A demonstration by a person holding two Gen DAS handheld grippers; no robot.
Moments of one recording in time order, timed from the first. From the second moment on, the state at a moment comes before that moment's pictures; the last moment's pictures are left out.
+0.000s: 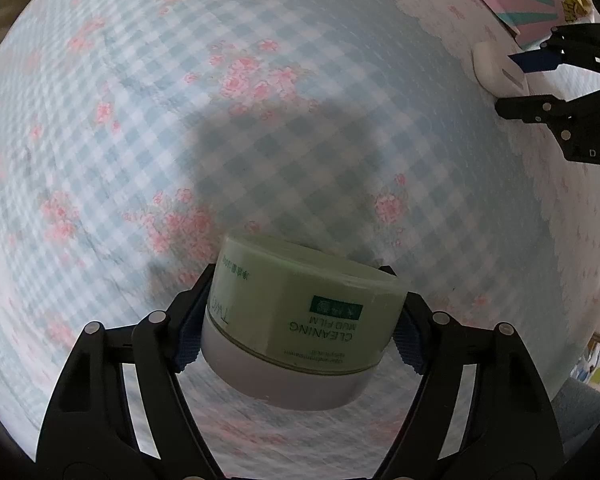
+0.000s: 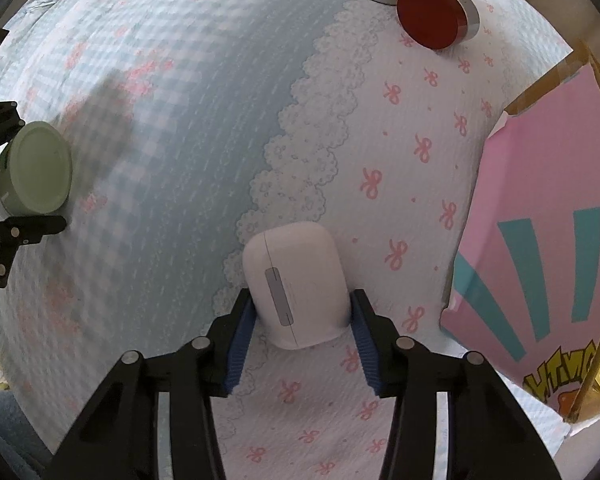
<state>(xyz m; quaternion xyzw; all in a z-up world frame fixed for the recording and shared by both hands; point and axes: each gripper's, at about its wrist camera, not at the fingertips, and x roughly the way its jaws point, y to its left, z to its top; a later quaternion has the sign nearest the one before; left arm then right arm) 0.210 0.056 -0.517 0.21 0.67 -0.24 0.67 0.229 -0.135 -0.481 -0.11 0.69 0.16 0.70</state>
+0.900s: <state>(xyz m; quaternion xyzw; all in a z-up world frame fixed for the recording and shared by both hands) 0.210 0.130 -0.403 0.07 0.64 -0.19 0.74 0.200 -0.185 -0.419 0.08 0.67 0.09 0.73</state>
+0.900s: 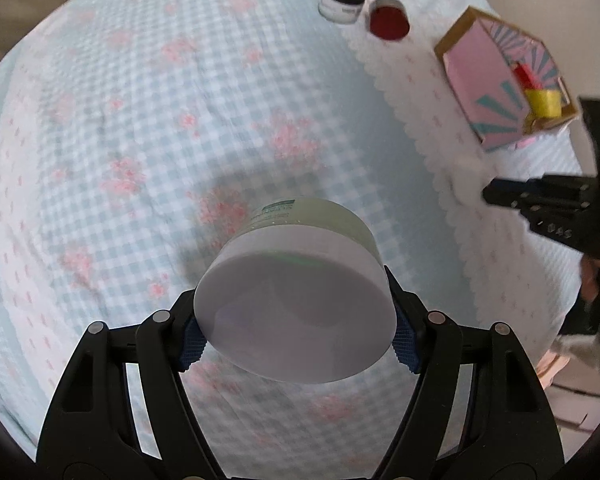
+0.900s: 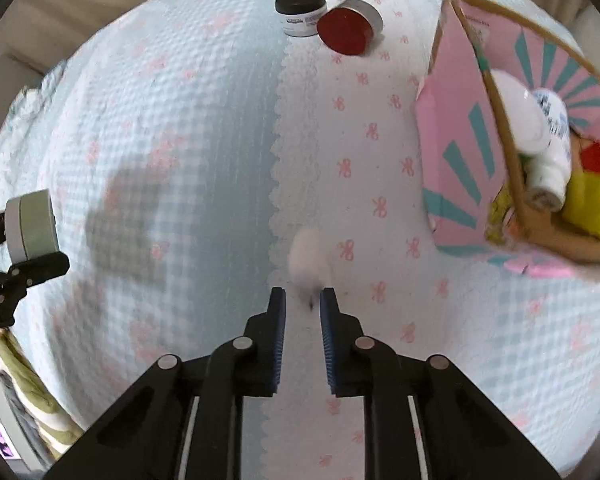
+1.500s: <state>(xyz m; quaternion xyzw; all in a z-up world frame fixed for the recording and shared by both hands) 0.184 0.118 -0.425 0.01 0.65 -0.16 0.74 0.223 -0.180 -0.461 0.10 0.67 0.03 0.73</state>
